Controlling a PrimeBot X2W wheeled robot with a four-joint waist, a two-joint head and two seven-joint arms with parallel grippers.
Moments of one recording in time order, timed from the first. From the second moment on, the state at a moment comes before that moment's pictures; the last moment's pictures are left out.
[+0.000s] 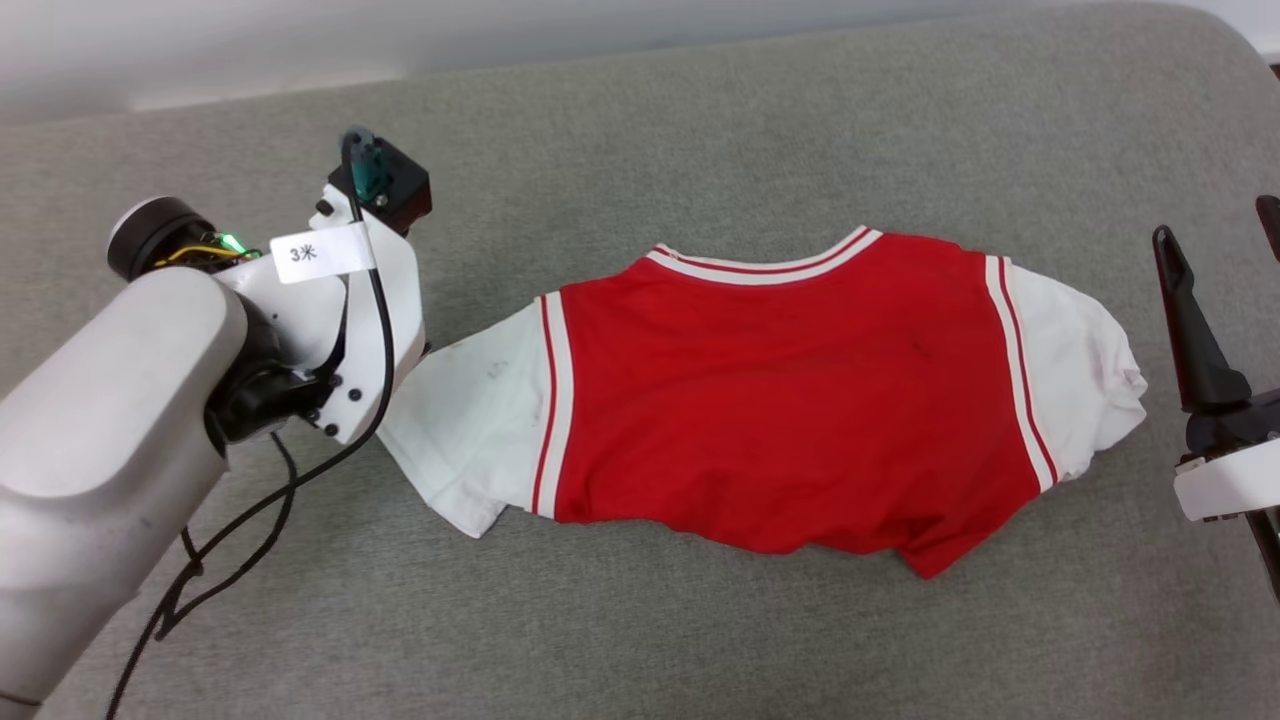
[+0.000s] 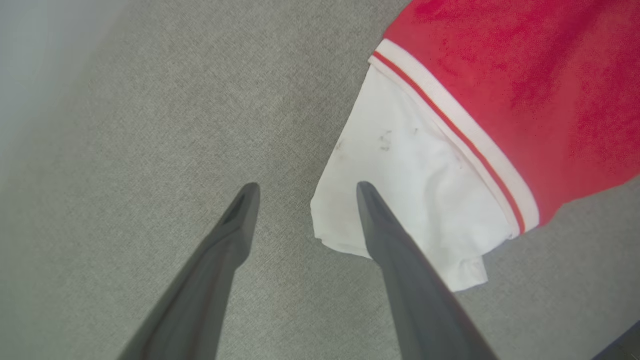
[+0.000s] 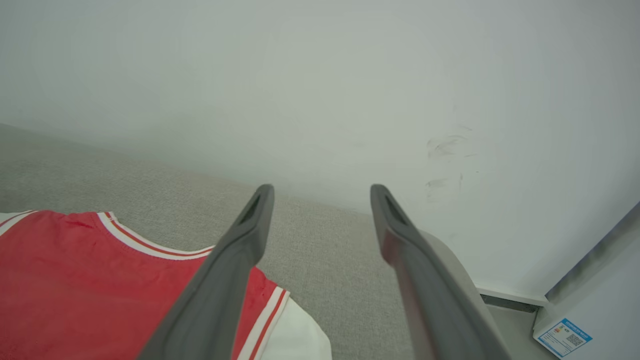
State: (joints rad) left arm -0.96 0.66 -0.84 0.25 -0.77 -0.13 0.88; right arm -0.28 -0.44 0.03 -0.01 0.24 0.13 -0.15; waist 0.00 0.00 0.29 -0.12
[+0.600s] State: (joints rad) left arm -0.99 0.74 -1.08 0.34 -0.92 -0.13 0.88; right arm -0.37 -0.45 0.08 0.07 0.27 0.13 -0.18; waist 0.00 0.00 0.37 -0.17
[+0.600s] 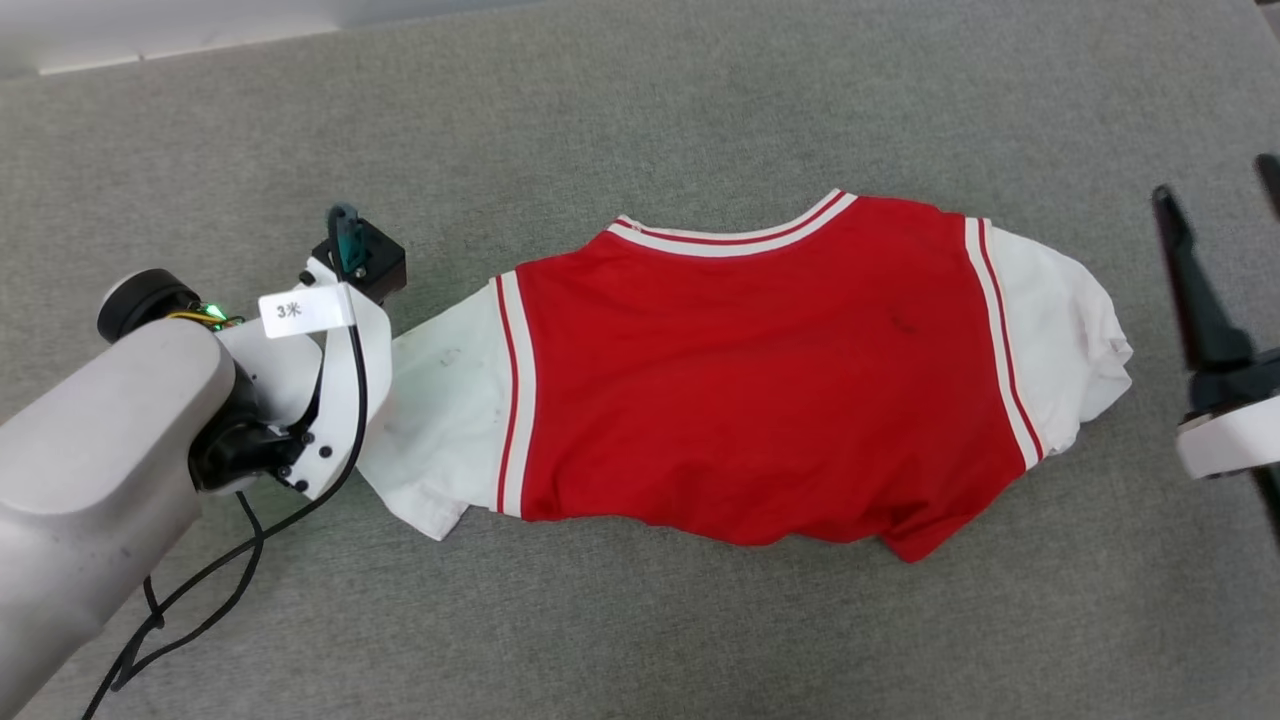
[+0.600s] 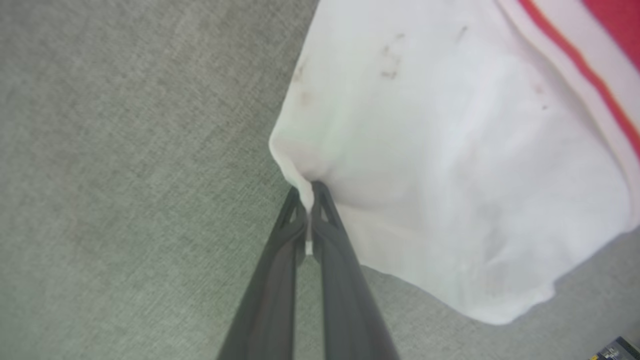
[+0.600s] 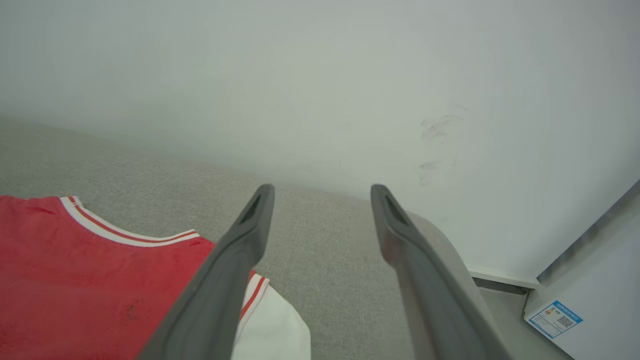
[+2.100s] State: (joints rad) left arm -1.16 0.80 -1.14 0.23 -0.93 -0.13 0.65; right arm -0.74 -0.86 0.69 0.35 0.88 0.13 0.76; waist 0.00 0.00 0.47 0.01
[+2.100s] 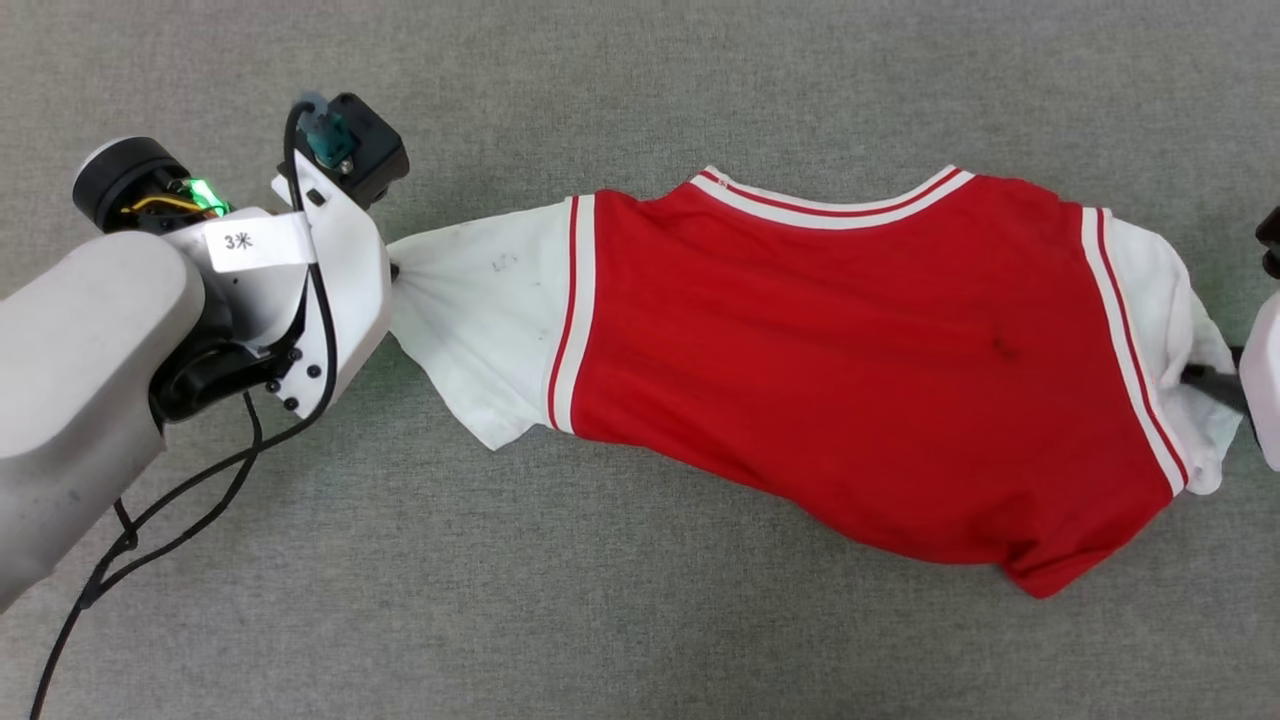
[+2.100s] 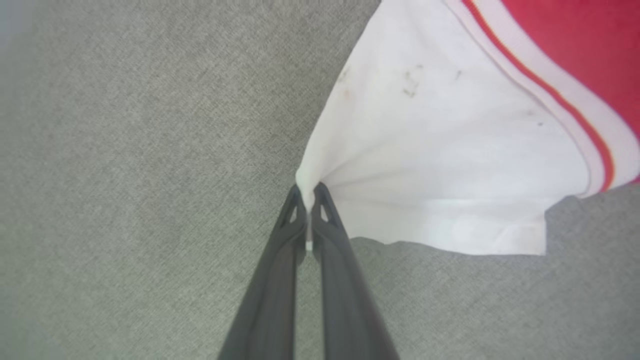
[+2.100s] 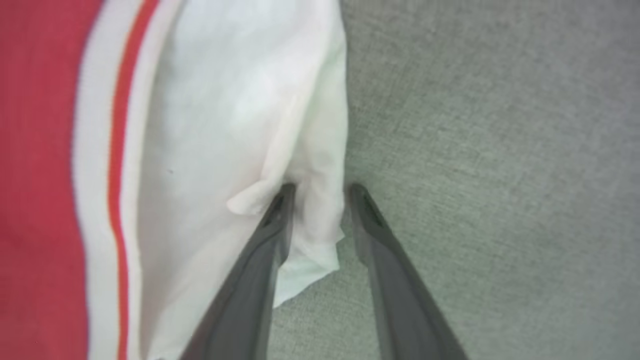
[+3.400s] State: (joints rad) left arm -1.47 0.79 -0.93 0.21 -0.75 -0.03 0.25; right arm -1.18 -0.89 0.54 0.13 0.76 0.13 0.44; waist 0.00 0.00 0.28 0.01
